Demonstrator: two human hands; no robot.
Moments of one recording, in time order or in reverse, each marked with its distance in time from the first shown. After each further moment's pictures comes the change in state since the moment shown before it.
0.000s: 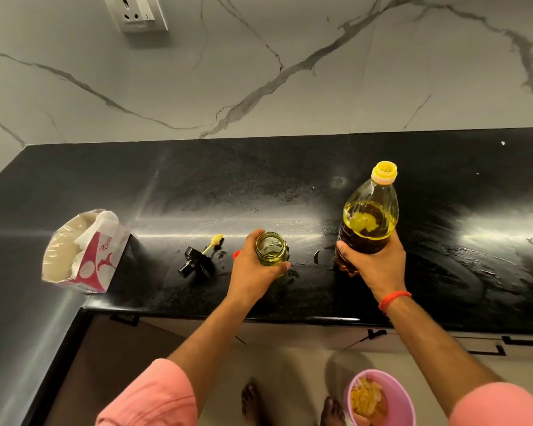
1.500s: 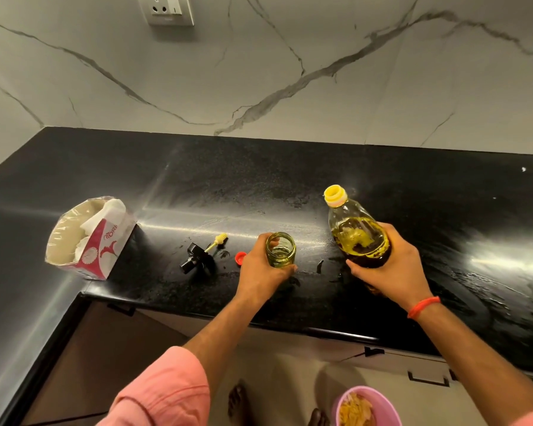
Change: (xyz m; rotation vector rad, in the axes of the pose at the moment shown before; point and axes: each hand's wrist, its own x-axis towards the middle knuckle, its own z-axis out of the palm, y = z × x) left_hand 0.012 0.000 0.018 0.020 0.064 -0.008; right_hand 0.029 -0.022 -0.027 -0.308 -0.371 -0.329
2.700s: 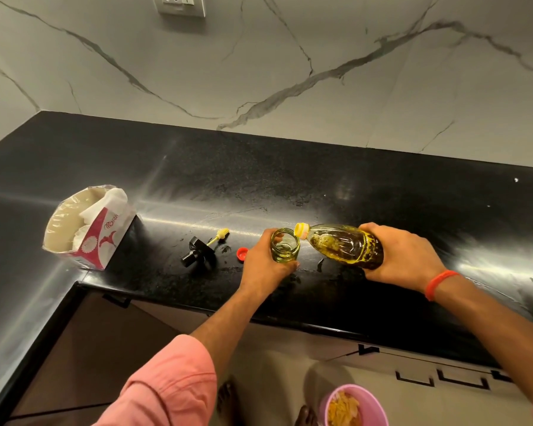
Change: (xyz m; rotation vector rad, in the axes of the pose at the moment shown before) left_hand 0.002 0.002 -0.003 -0.024 -0.033 0.041; right_hand 0.034 -0.019 -0.032 -0.740 -0.435 -0.075
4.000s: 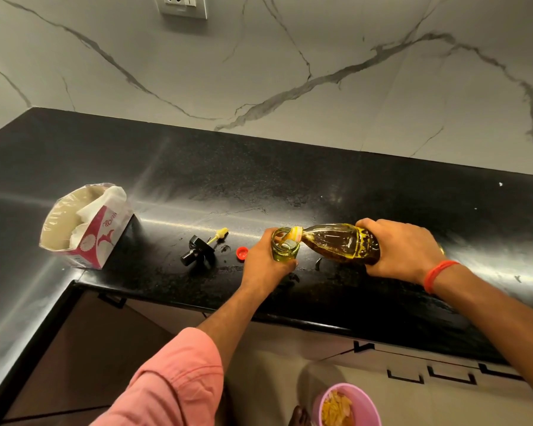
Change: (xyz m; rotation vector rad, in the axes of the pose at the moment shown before) left_hand -0.002 0.000 -0.002 -0.016 -0.009 0.020; right_hand 0.000 -0.021 -0.028 -0.245 -0.025 -0.032
